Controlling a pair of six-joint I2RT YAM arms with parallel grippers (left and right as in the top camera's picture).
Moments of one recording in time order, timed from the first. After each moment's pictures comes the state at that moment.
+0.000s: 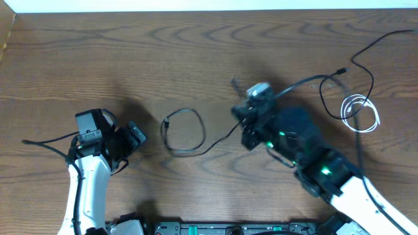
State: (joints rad) left arm 0.31 1.23 0.66 -0.64 0.20 -0.46; right arm 0.70 1.04 0.83 -0.11 -0.03 0.19
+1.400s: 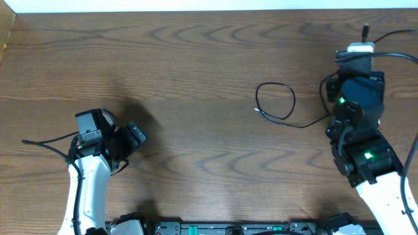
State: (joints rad) left arm 0.31 1.23 0.66 -0.64 0.20 -0.46; right arm 0.30 1.05 0.95 -0.17 0.71 -0.26
